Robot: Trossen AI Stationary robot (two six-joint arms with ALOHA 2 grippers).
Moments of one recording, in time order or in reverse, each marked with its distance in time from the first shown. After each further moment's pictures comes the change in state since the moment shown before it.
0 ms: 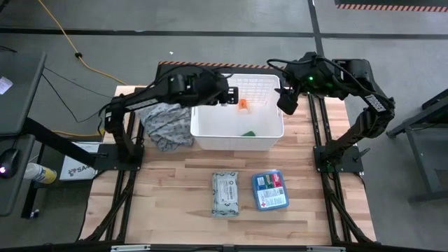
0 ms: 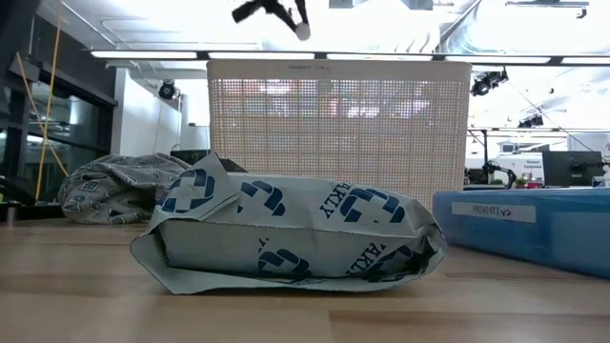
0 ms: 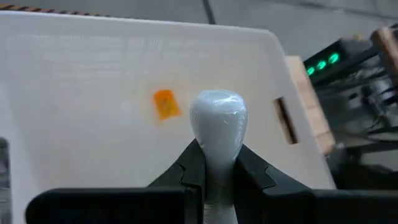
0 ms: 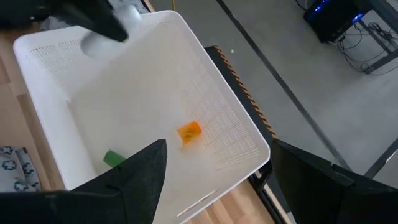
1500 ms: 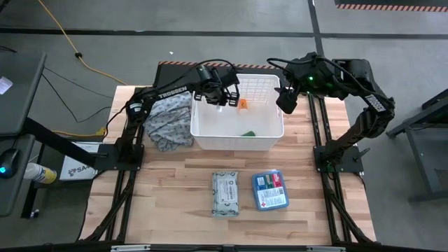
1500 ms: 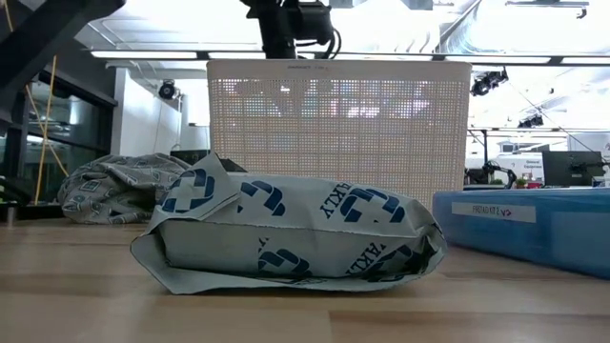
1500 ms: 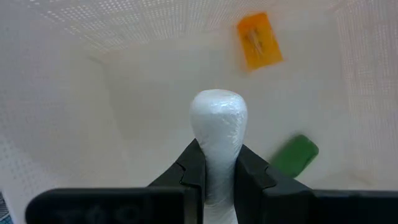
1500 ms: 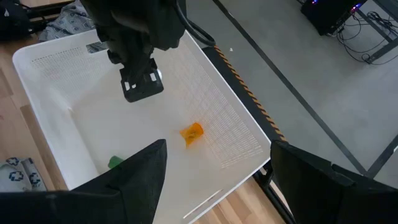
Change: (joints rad) left arm 0.219 0.258 -0.004 -0.158 0.314 0.161; right arm 0.000 0.000 0.000 0.000 0.007 0.059
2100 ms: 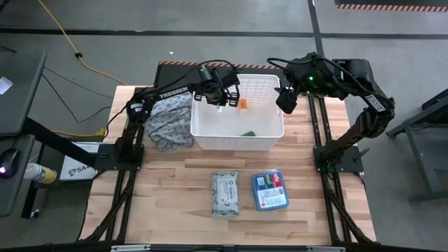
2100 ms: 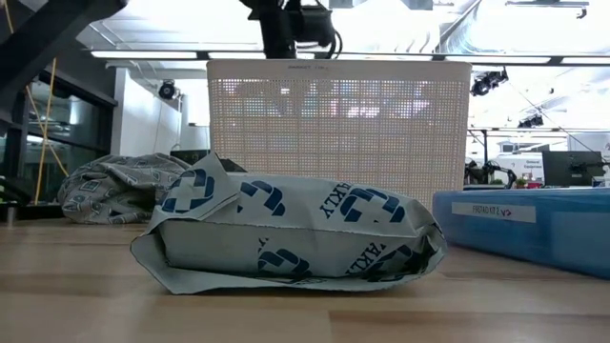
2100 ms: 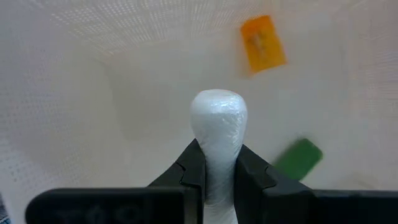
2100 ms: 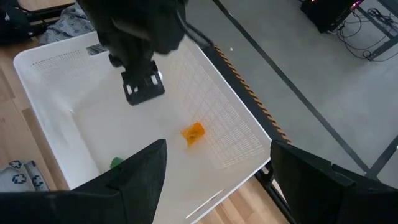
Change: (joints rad) left arm 0.000 0.014 0.000 -0.003 -0.015 -0.008; right arm 0.000 0.000 0.000 0.000 0.000 0.019
